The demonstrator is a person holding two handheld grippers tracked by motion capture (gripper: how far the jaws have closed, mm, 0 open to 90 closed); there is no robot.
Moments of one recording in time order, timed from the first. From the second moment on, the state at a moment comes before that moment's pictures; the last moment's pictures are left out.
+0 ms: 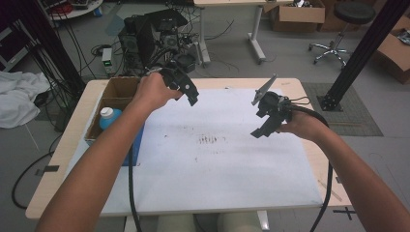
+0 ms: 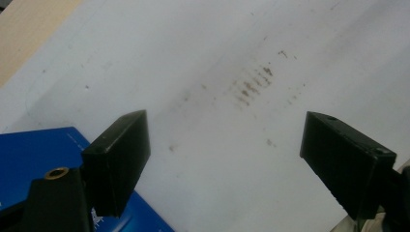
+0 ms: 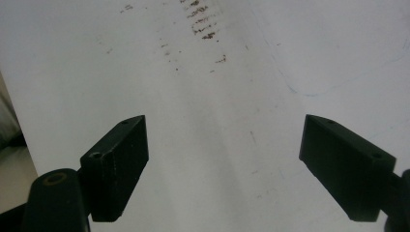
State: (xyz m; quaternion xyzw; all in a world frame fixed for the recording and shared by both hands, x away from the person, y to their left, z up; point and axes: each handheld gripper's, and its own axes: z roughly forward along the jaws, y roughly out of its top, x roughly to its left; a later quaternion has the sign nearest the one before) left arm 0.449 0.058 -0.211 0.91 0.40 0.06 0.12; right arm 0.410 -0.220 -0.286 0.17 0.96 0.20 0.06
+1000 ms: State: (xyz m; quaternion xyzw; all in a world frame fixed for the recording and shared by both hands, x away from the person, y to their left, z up) left arm 0.453 0.053 -0.217 0.91 0.39 0.05 0.11; right arm 0.411 -0.219 -0.286 0.17 0.96 0.20 0.06
